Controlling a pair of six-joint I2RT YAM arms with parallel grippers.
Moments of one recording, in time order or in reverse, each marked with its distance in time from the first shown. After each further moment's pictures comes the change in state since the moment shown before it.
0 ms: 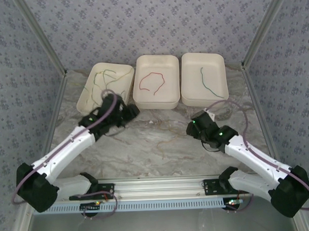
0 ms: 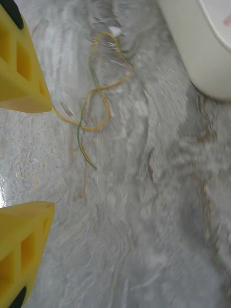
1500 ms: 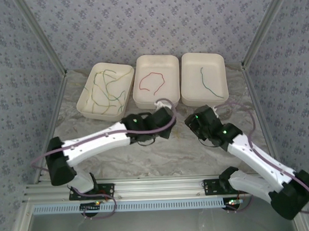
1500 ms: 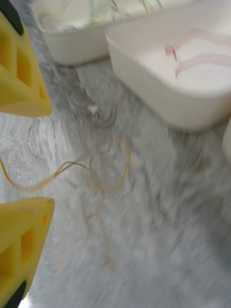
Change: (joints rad) left arm -0.452 0.339 0.491 -0.291 -0.371 0.412; right arm 0.003 -0.063 0.060 0.063 -0.069 0.282
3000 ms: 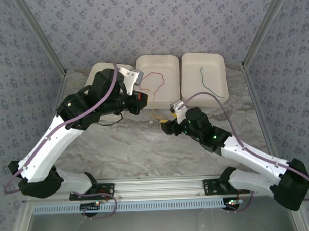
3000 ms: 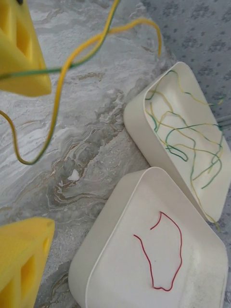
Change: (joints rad) left arm 0.251 -0.190 0.388 -0.245 0.372 0.181; right arm 0.183 0.116 -0.034 0.496 -0.131 -1.061
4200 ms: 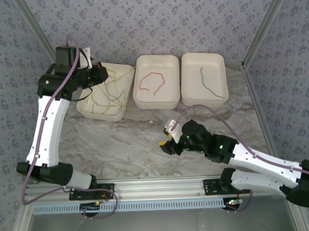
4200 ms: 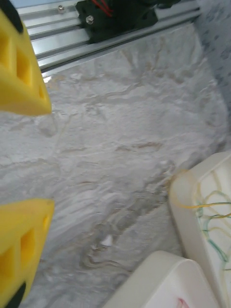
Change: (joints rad) left arm 0.652 0.109 0.067 -0.014 0.231 0.005; right arm 0.264 -0.126 0.039 -0.303 0.000 -0.085
